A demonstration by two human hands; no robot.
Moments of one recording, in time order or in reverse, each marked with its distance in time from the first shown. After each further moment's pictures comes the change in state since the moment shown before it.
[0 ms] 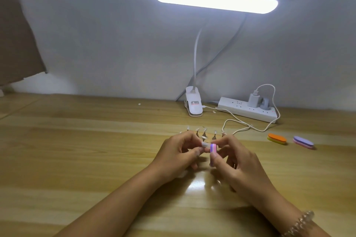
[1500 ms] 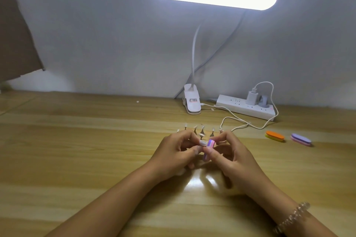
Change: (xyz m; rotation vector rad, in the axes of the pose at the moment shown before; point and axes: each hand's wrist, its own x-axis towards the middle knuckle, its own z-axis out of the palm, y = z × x) left_hand -0.002 0.002 0.002 -0.005 -0.029 0.000; right_hand 0.008 0.005 0.002 0.267 -0.101 0.129
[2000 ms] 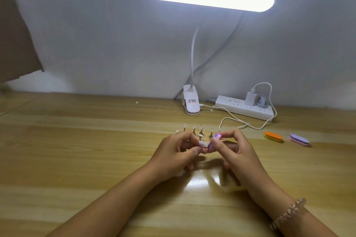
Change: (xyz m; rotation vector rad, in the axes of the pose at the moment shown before) left_hand 0.000 0.002 0.003 -0.012 0.002 -0.009; right_hand 0.005 -0.002 -0.001 0.215 0.106 0.084
